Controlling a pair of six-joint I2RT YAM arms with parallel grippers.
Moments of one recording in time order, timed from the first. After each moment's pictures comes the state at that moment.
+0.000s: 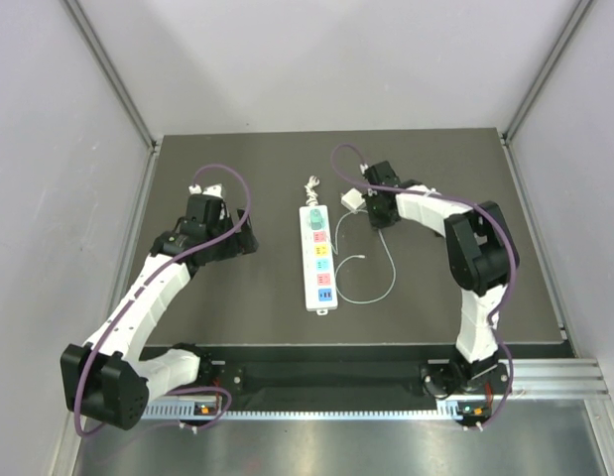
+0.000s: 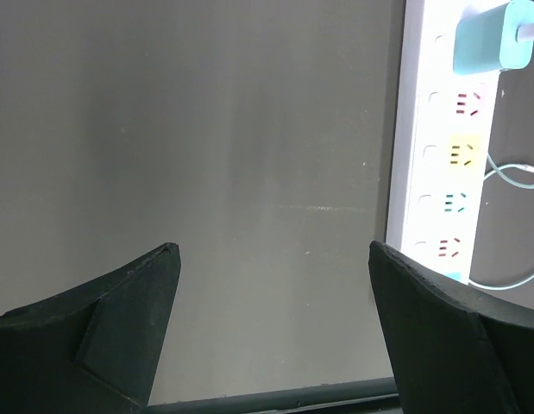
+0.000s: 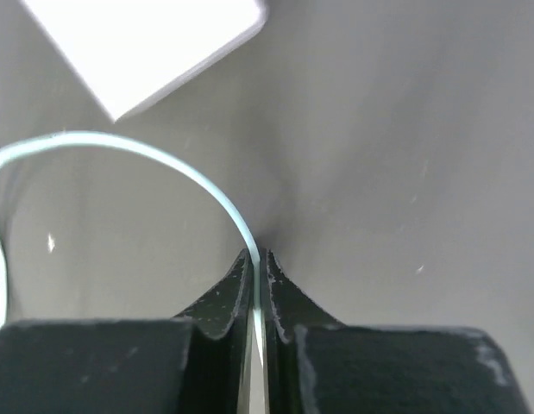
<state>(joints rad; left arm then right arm) -0.28 1.11 0.93 -0.65 -0.02 -0.46 0.43 1.96 1.35 -0.45 0.11 0.16</state>
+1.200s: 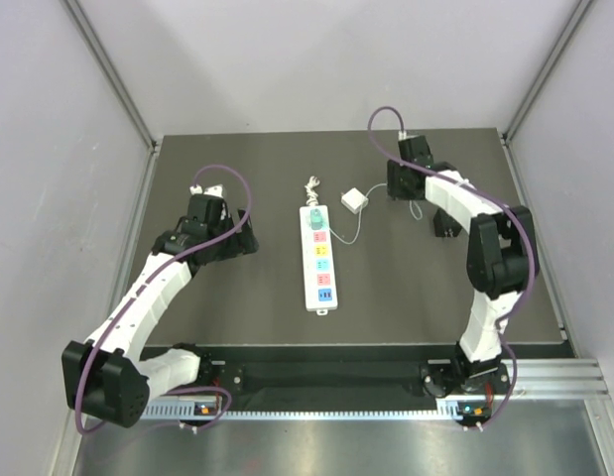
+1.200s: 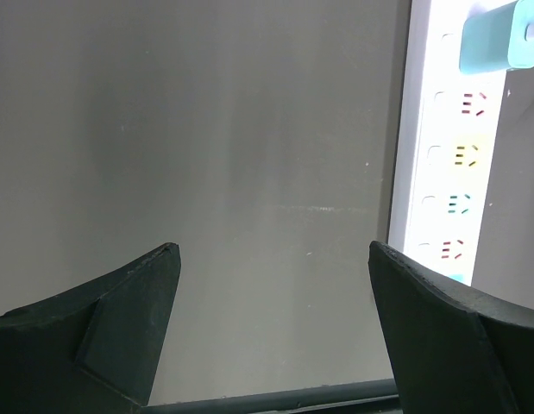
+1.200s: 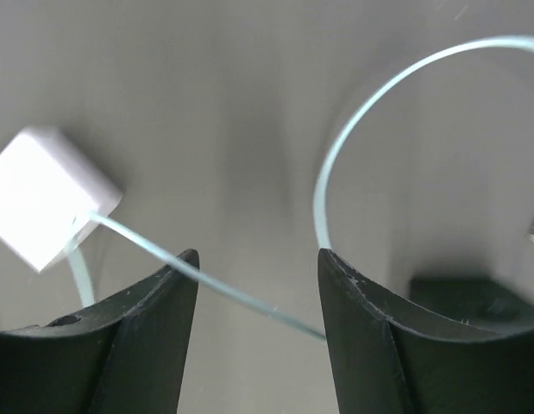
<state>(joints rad) -0.28 1.13 0.92 -0.64 -0.02 -0.46 0.26 1.93 1.50 -0.44 0.17 0.21</state>
